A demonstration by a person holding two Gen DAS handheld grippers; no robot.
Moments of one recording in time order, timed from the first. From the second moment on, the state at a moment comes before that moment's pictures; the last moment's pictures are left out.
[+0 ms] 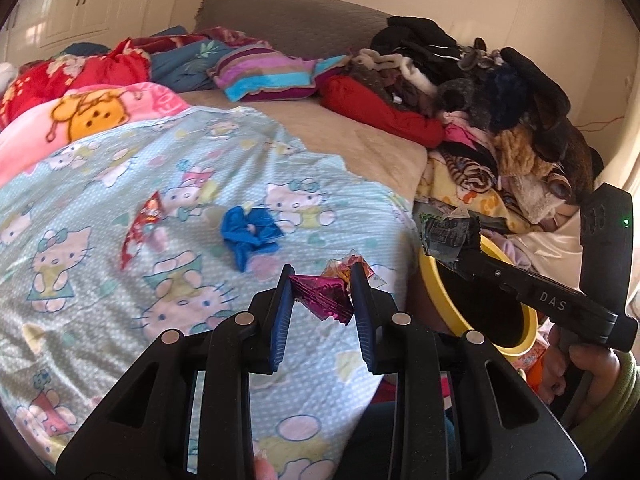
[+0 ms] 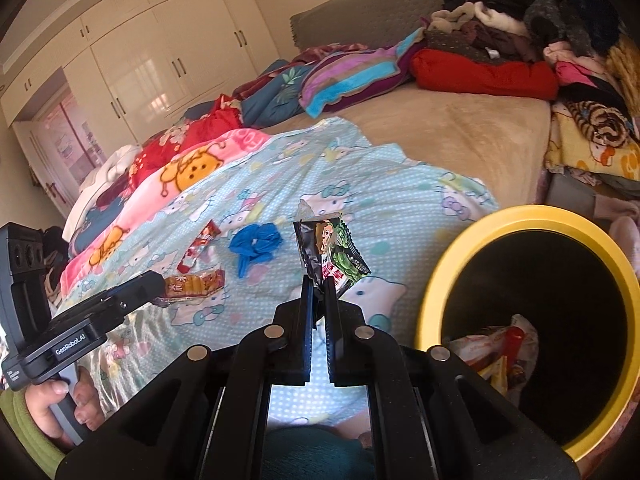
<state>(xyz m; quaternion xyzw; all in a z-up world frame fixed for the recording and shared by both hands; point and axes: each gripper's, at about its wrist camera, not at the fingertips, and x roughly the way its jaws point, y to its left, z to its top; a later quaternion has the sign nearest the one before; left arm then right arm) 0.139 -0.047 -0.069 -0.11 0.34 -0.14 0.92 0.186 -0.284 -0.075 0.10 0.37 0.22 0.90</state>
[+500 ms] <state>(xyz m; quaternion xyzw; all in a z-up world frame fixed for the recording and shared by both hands) 0.145 -0.096 -0.056 -0.08 0.33 -0.18 0.92 0.176 -0.340 -0.070 0.11 0.36 0.16 0.91</state>
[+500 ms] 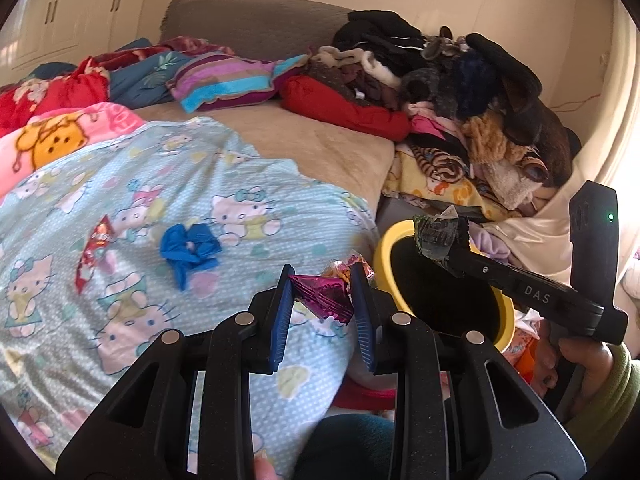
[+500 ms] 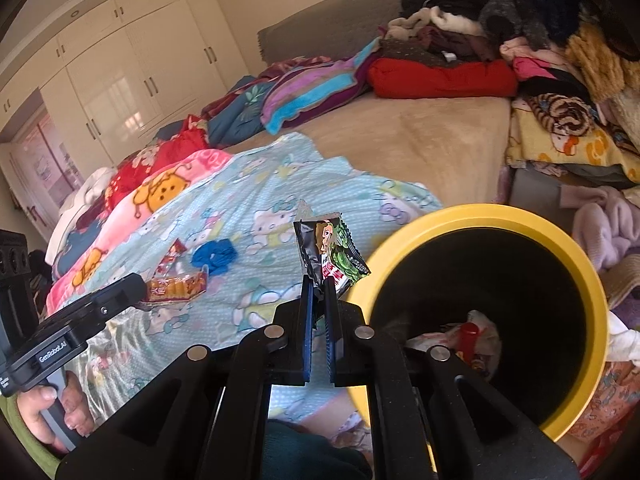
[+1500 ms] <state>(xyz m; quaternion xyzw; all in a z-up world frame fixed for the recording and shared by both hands) 0.148 -0.166 -0.044 -0.05 0.32 -0.25 0.91 0.162 -0.413 -0.068 0.14 0.35 0.08 0.92</state>
